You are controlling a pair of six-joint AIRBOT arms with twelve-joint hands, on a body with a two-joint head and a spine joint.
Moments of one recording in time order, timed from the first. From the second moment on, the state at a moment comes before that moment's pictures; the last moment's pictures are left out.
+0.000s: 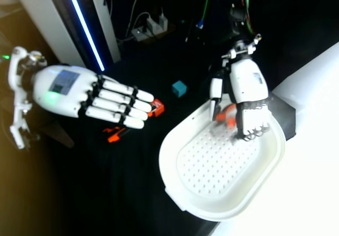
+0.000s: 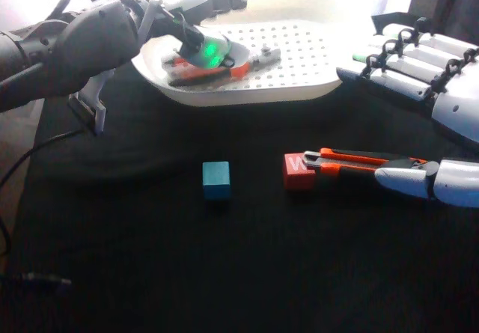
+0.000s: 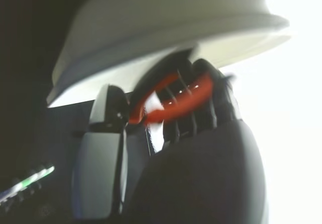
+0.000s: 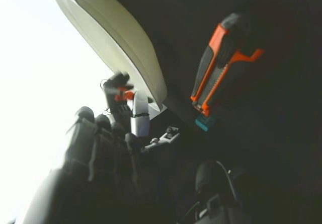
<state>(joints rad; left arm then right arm) 0.44 -1.41 1.61 -0.59 -0.22 1.47 -0.88 -0.83 0.89 0.07 0.76 -1.10</state>
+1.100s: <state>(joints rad) 0.99 -0.91 0.95 -0.36 -1.18 1.22 -0.88 -0.98 1.02 0.14 0.57 -1.09</state>
